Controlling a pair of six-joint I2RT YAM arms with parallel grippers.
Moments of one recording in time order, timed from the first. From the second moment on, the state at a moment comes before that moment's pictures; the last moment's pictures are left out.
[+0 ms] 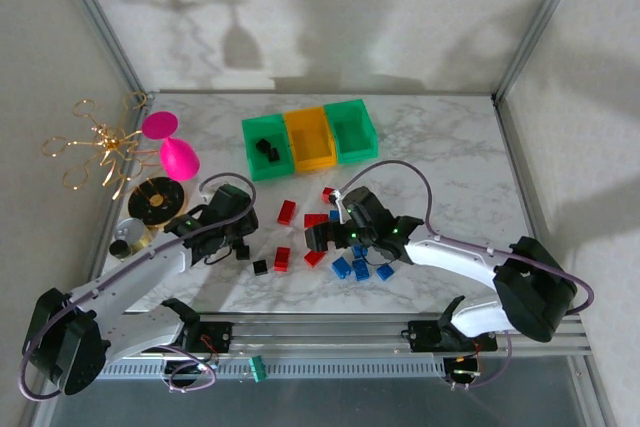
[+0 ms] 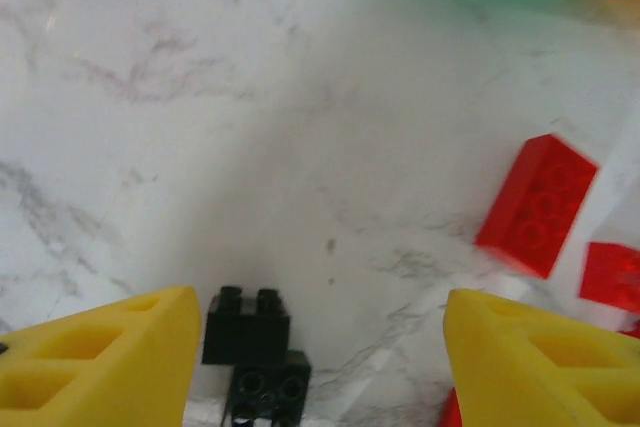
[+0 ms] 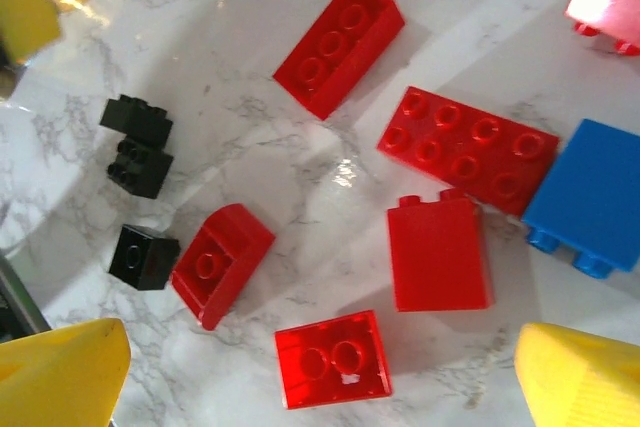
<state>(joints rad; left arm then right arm) -0.53 1.08 0.65 -0.59 -0.30 -0.84 0.89 1.36 0.71 -0.09 -0.18 0.53</state>
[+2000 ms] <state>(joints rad) -0.53 1.29 0.92 -0.52 -0.31 -0.79 0.77 1.27 0.73 -0.07 -0.13 0.60</state>
